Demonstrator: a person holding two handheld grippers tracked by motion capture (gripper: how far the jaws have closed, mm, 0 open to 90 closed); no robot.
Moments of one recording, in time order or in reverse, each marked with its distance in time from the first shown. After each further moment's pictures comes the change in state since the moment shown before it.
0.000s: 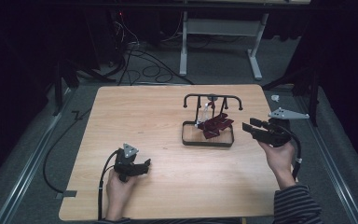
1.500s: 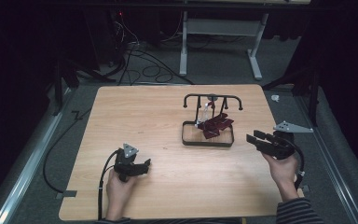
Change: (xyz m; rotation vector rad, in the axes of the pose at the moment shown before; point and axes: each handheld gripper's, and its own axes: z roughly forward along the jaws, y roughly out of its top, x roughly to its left) left arm 0.000 0.000 0.000 0.000 0.000 0.000; right arm -0.007 -0.042 -0.008 0.014 0.005 0.068
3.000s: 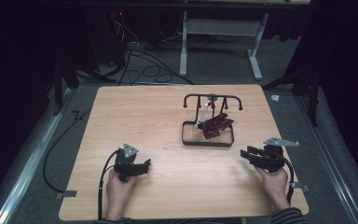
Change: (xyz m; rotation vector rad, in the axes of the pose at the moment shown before) left arm 0.000 0.000 0.000 0.000 0.000 0.000; right arm -0.002 -0.057 0.030 0.110 0.016 0.063
